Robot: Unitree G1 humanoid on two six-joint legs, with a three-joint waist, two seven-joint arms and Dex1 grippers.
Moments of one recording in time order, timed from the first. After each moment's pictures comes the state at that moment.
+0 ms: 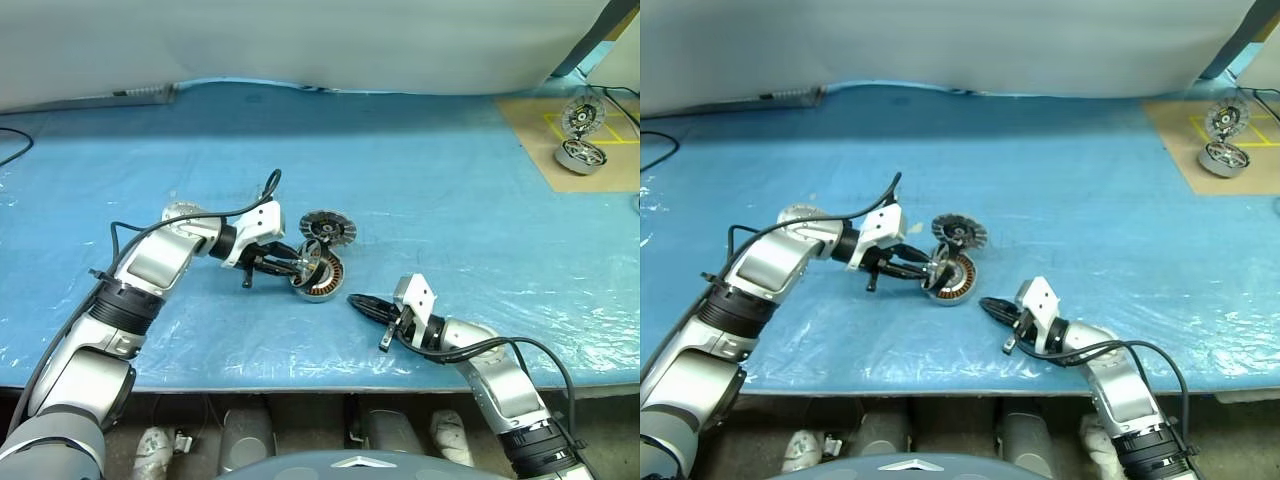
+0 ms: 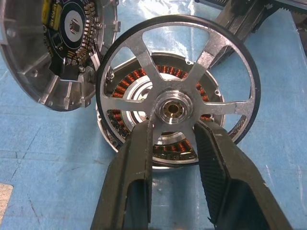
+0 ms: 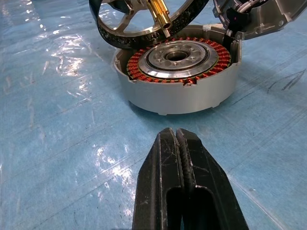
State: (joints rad) left arm -0.66 0.61 -0.33 0.08 -0.15 0.45 -1.30; right arm 0.02 -0.42 0.17 -0.12 0.23 0.14 0.82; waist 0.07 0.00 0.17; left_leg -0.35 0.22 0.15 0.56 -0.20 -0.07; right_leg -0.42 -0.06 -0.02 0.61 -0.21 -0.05
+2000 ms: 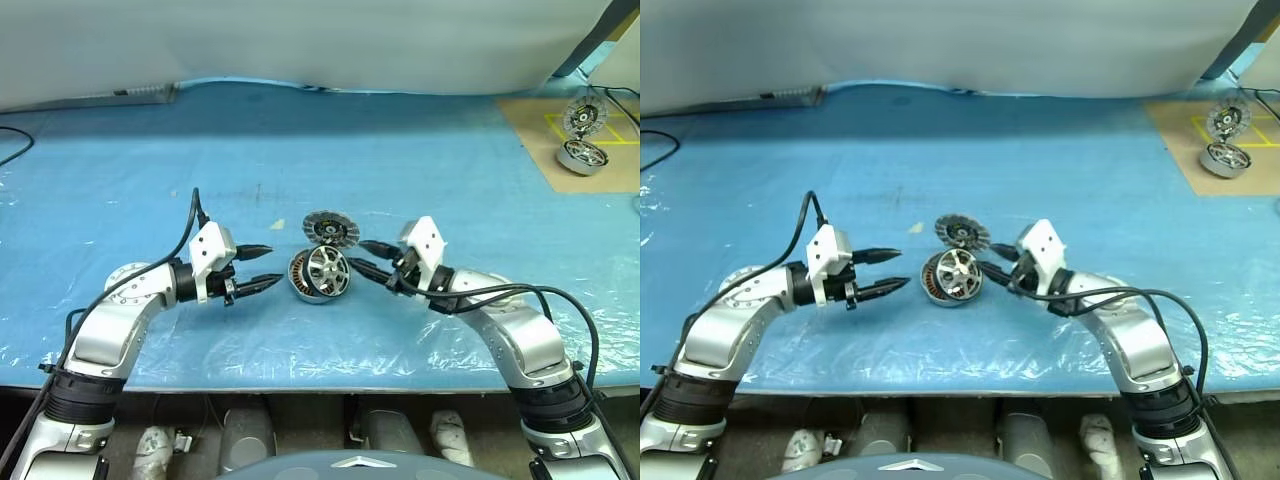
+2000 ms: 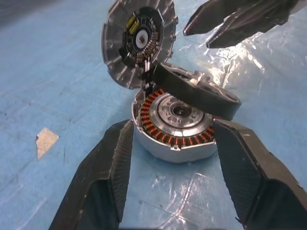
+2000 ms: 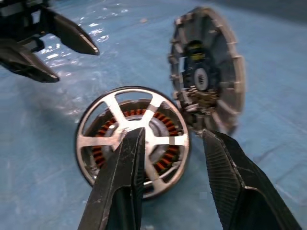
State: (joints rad) left arm -0.18 0.59 -0.01 -0.21 -0.35 0.32 -1.01; right arm -0.20 -0.49 0.14 -0.40 0.36 0.63 0.69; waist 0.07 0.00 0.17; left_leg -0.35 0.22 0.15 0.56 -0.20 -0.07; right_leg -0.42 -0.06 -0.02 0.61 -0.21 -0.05
